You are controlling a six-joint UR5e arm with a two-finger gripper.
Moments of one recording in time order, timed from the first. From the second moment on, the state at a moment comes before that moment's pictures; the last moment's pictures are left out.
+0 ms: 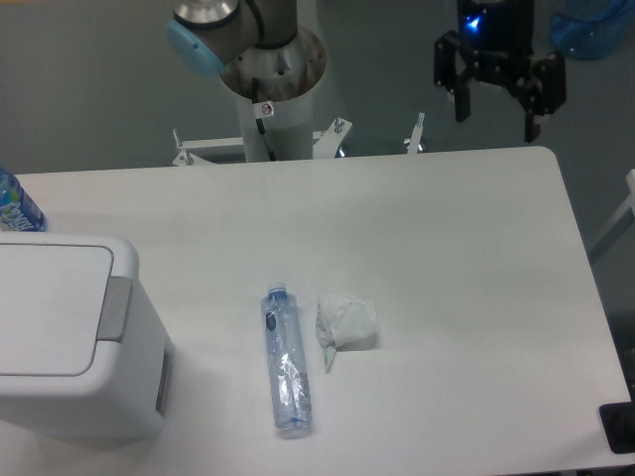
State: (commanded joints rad) arm 2.80 -1.55 -1.53 -1.24 1.48 1.54
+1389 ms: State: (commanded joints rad) arm 2.47 -1.69 -1.52 -0.87 1.43 0.69
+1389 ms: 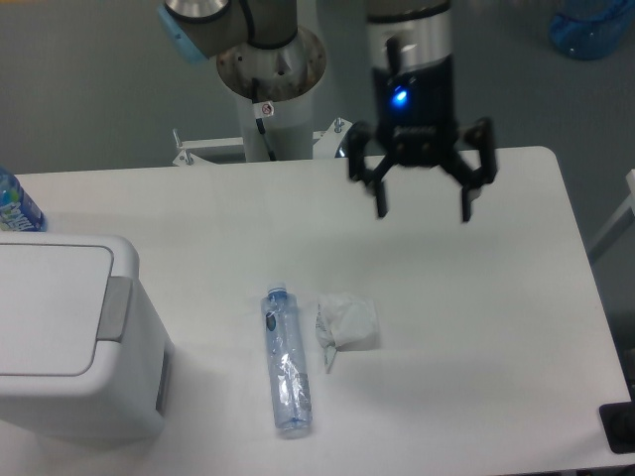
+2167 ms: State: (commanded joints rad) arm 2.25 -1.77 -1.48 -0.86 1.40 0.32
